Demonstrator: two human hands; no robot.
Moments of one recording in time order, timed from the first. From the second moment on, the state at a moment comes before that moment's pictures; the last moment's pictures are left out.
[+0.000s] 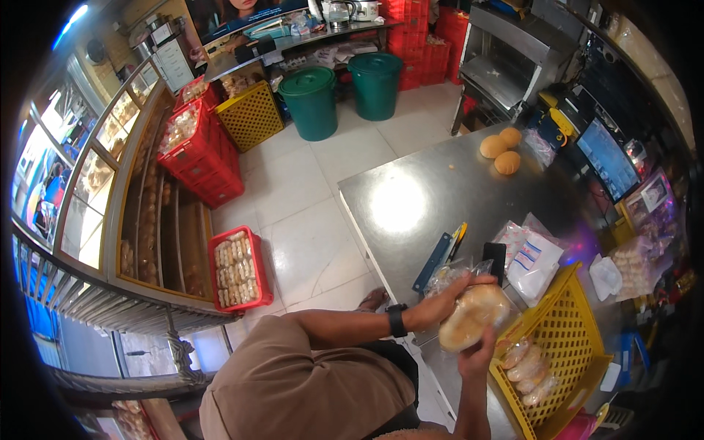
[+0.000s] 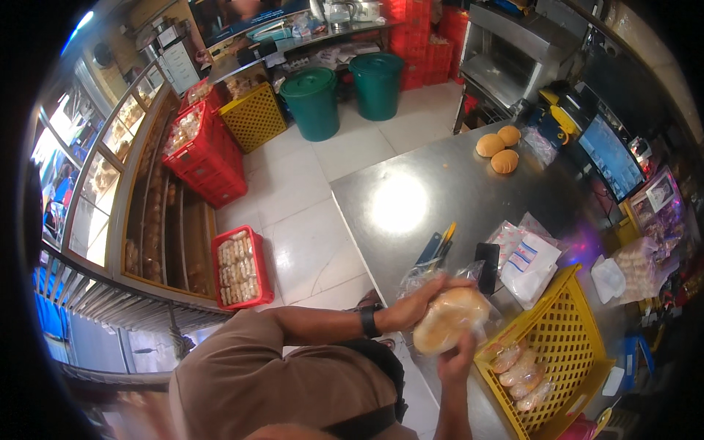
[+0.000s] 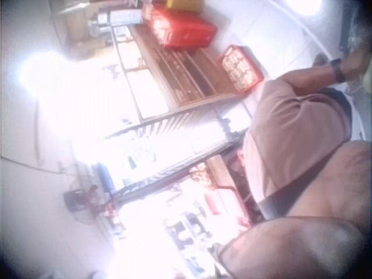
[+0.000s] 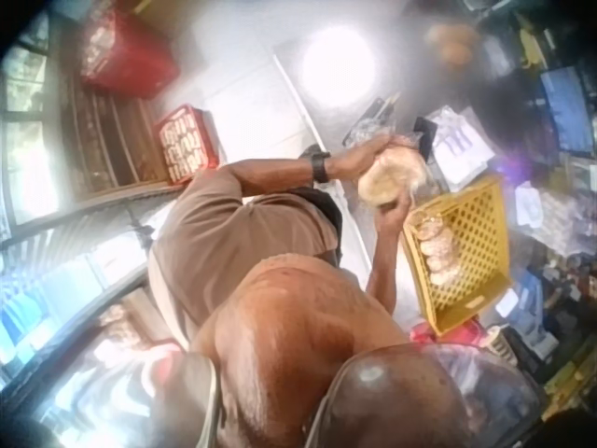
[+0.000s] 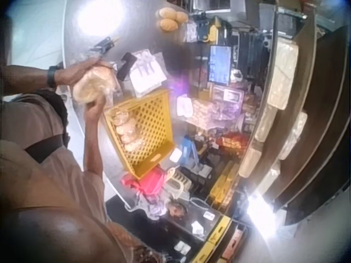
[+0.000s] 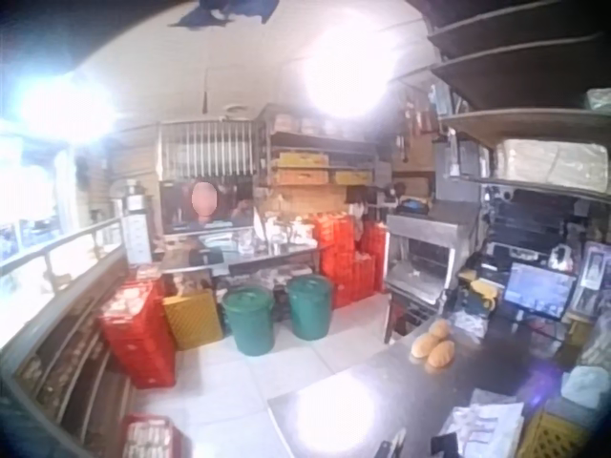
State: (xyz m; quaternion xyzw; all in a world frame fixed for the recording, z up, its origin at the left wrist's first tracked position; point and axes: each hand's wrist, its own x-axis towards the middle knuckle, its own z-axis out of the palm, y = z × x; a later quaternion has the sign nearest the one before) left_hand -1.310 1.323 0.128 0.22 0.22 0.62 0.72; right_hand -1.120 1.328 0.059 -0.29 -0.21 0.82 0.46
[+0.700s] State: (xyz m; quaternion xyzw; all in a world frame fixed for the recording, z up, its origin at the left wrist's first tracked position) left_hand -1.365 1.297 0.100 0.25 0.08 0.10 0.96; right_hand -1.164 1.324 0.170 -0.13 -0.95 0.16 0.24
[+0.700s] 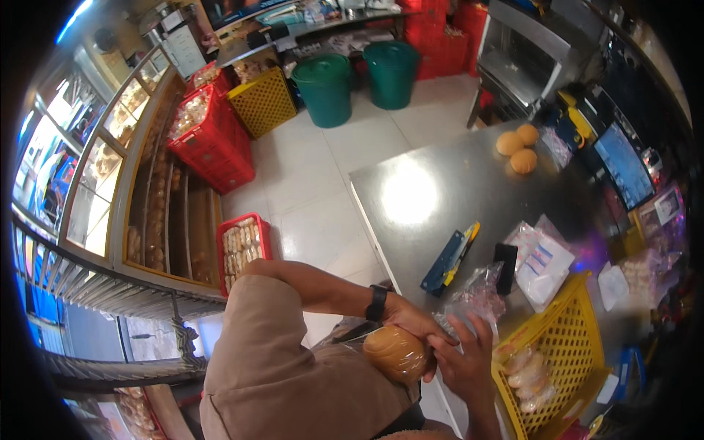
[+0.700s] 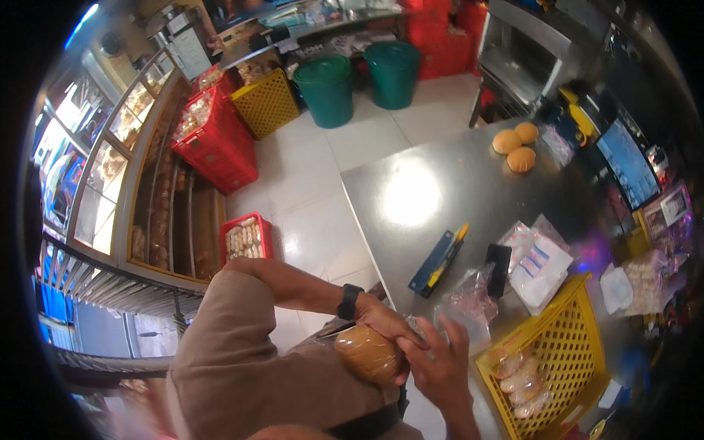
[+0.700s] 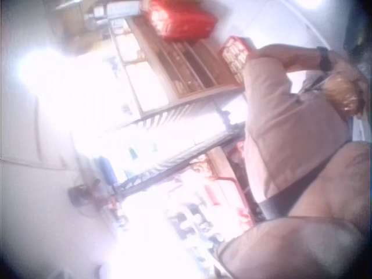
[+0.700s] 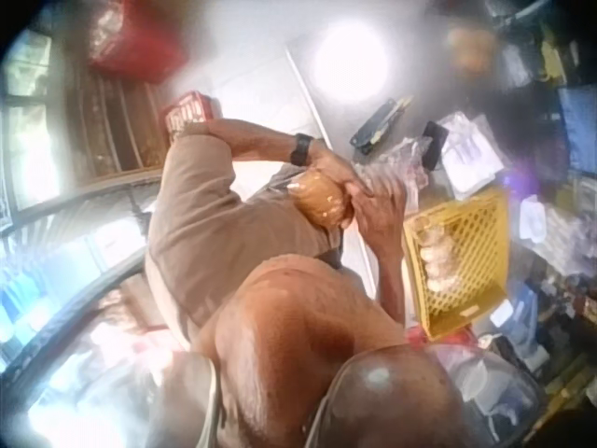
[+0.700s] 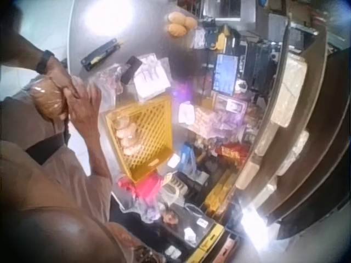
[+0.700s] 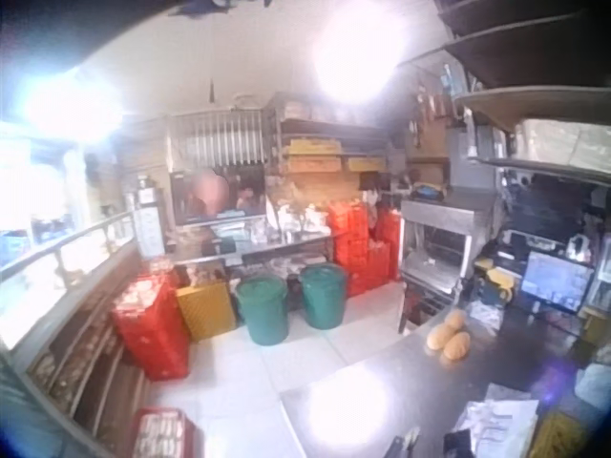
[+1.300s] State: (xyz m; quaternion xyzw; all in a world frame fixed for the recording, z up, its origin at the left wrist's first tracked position) left_hand -1.399 1.355 0.090 0.79 0.59 0.01 0.17; right_hand -1.204 1.408 0.057 -0.41 -0.79 0.44 0.13
